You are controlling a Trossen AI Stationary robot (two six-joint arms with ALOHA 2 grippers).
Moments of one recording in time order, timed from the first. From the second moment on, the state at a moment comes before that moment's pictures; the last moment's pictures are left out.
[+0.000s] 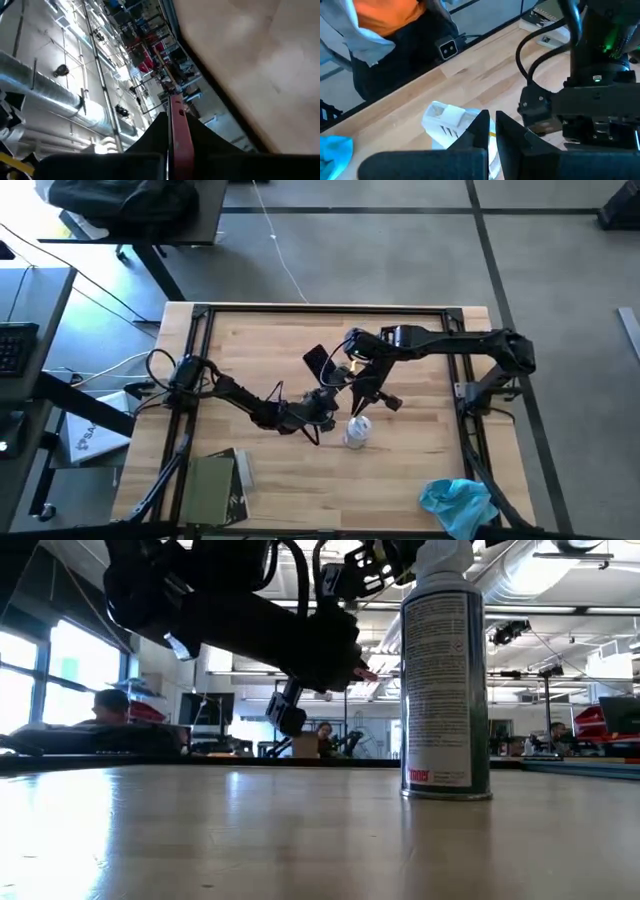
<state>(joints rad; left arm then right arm) -0.23 2.04 0.94 0.99 -0.95 1.99 -0.12 1.64 1.39 -0.84 -0.83 -0.83</state>
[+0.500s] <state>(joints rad) -0.27 2.04 0.92 1.04 -0.97 2.00 -0.12 1.64 1.39 -0.84 -0.80 -0.77</state>
